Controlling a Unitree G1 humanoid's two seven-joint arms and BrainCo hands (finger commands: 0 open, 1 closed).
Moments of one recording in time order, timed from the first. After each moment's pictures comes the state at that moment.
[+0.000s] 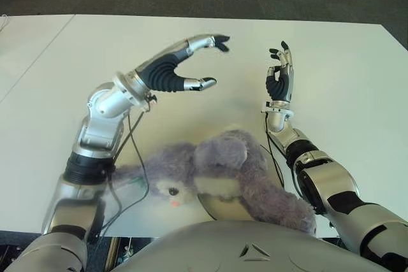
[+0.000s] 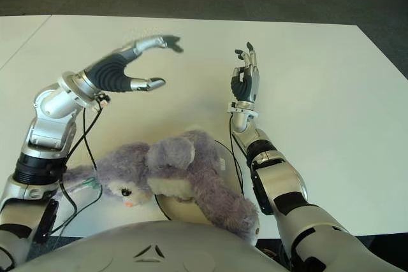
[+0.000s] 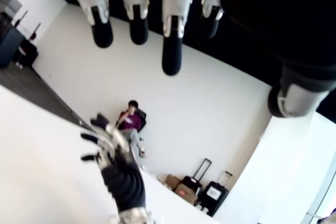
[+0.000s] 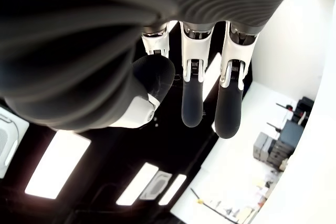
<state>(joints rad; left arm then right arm) -0.34 0.47 -0.07 -0.18 0.03 -0.33 -0.54 -0.60 -0.18 0.20 1.17 -0.49 -0.74 -0.90</state>
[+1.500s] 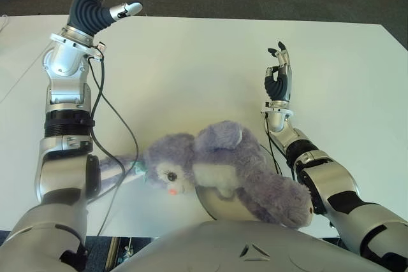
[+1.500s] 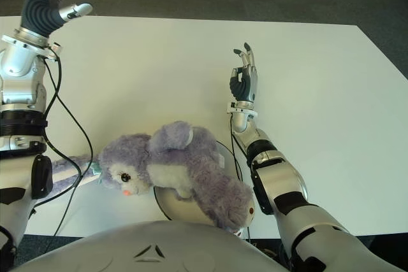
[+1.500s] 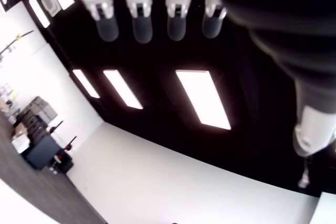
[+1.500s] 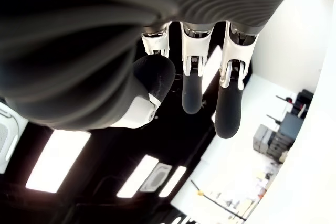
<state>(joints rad) -0.66 0.52 0.17 0.55 -0.01 -0.48 -0.36 -0.61 -0.18 0.19 1.17 -0.47 -0.75 -0.83</state>
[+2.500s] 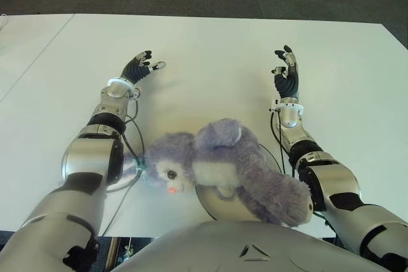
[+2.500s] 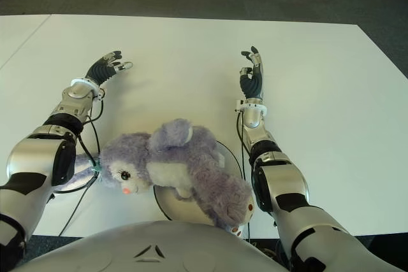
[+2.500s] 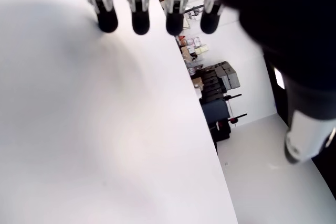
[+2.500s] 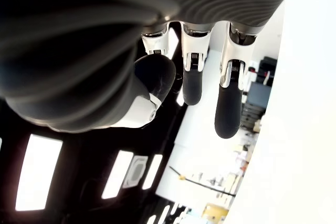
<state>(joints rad) -0.79 0.39 0.06 1.27 0.11 -0.25 -0.25 -0.60 -0.18 -0.02 1.18 -0.24 -0.77 -0.45</state>
